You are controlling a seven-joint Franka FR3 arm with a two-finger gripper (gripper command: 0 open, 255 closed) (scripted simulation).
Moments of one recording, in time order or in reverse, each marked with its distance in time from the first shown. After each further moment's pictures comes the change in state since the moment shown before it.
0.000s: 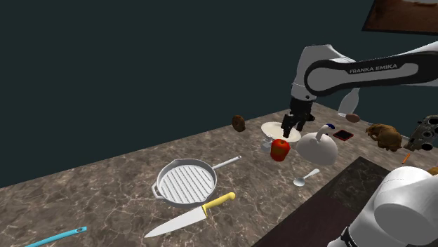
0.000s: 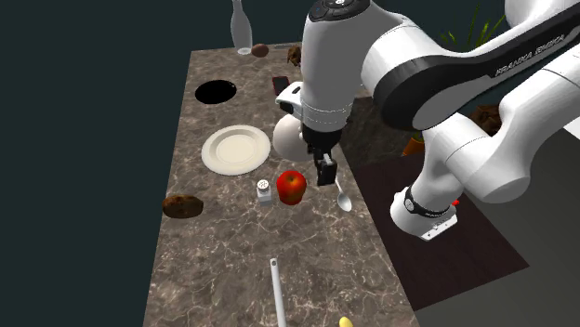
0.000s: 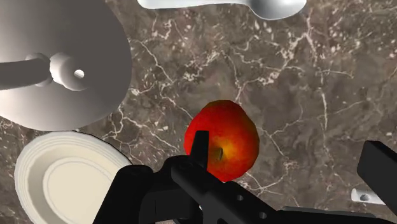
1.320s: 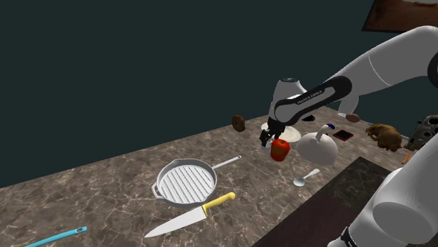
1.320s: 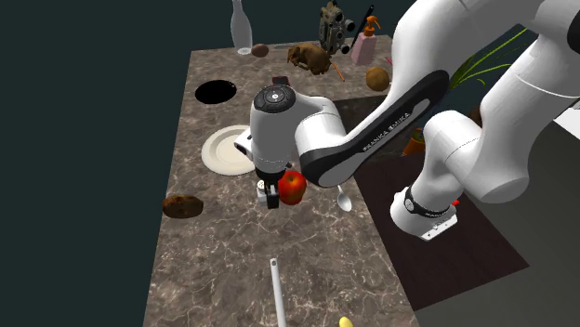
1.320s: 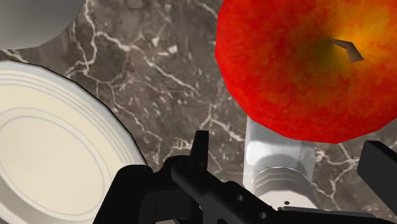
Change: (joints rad) arm -0.028 0.477 -0.058 0.037 -0.056 0.558 0.003
